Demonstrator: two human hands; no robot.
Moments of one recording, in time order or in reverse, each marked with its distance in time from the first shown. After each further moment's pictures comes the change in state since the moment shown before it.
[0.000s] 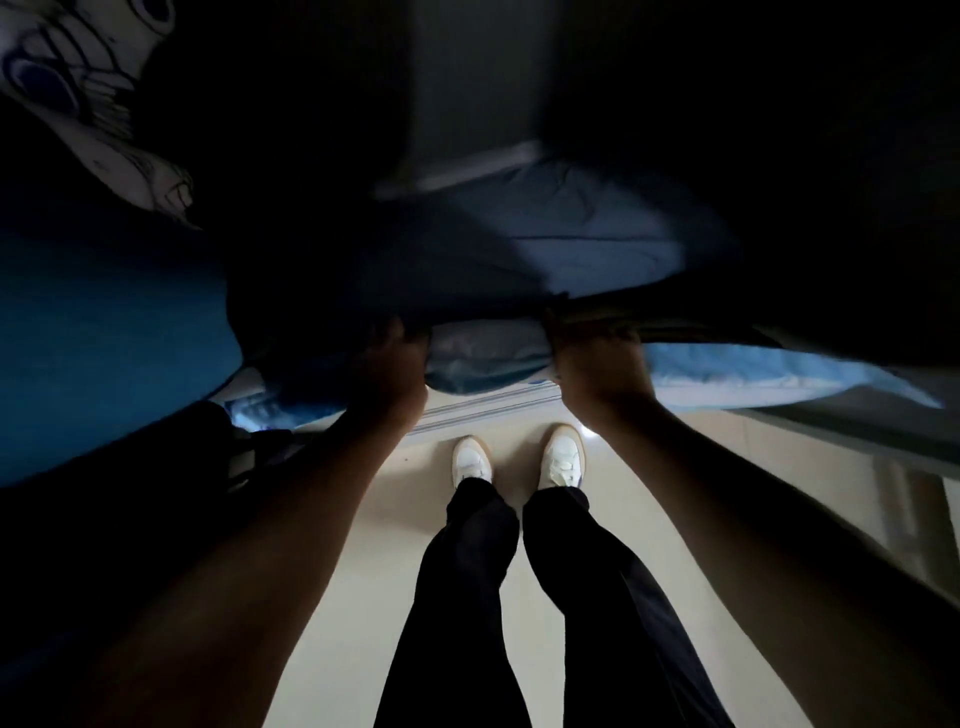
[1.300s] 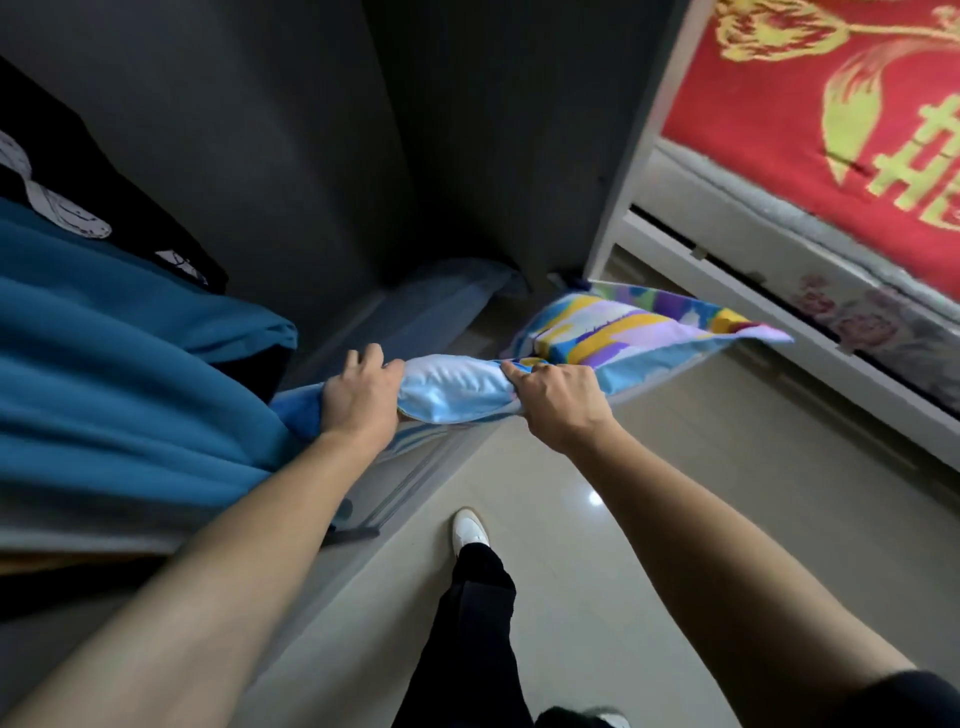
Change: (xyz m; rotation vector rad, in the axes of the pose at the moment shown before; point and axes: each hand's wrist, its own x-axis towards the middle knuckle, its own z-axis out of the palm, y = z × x) left_hand -0.257 0.025 -0.119 0.385 0.324 0.574; right_hand -0.346 -0.053 -0.039 0.029 0.359 0.395
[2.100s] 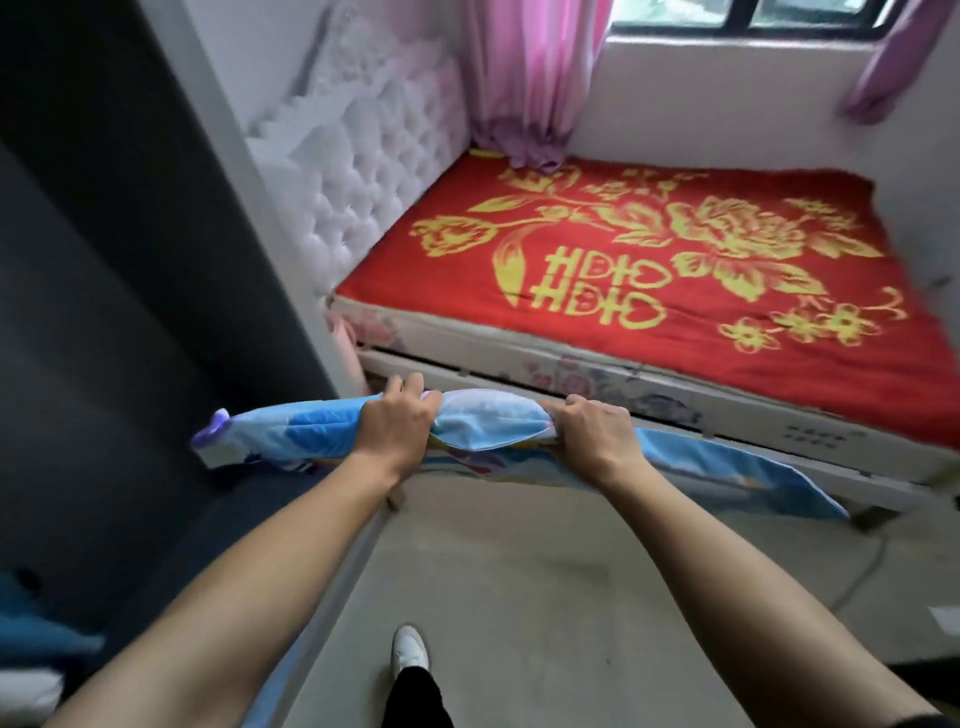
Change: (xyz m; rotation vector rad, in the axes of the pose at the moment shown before) left_hand -0.145 0.345 -0.208 0.082 0.461 0.623; right_hand -0.344 0.268 -0.122 0.074 0.268 0.569
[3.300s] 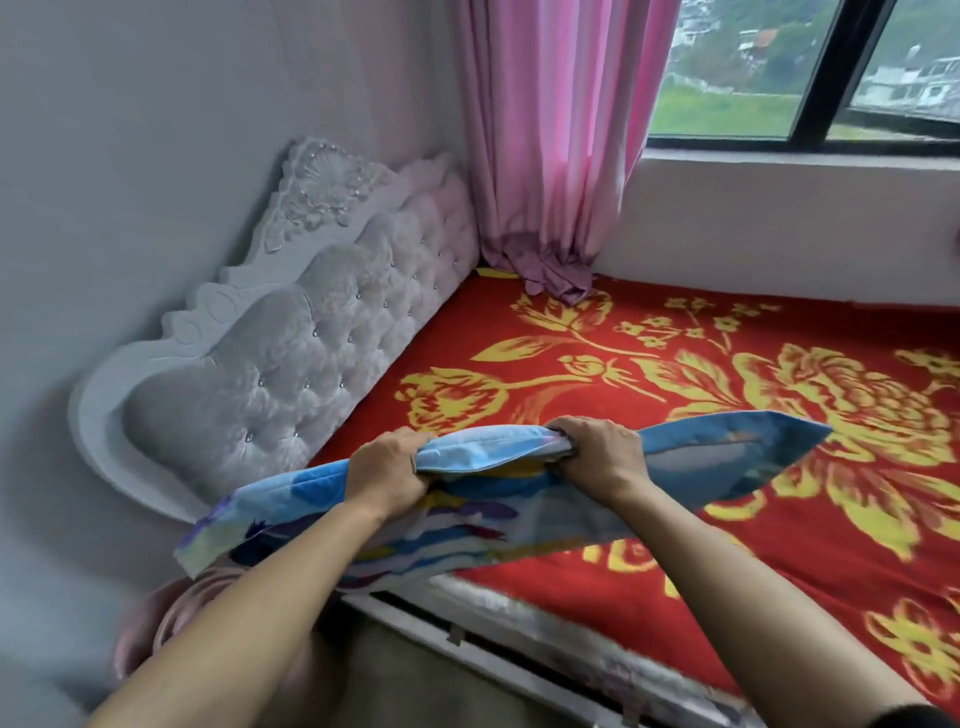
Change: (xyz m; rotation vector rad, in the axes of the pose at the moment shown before) left_hand 0.649 -0.141 0.085 -0.441 0.116 -0.139; right_hand 0.660 0.202 0.011 0.242 0.065 0.066
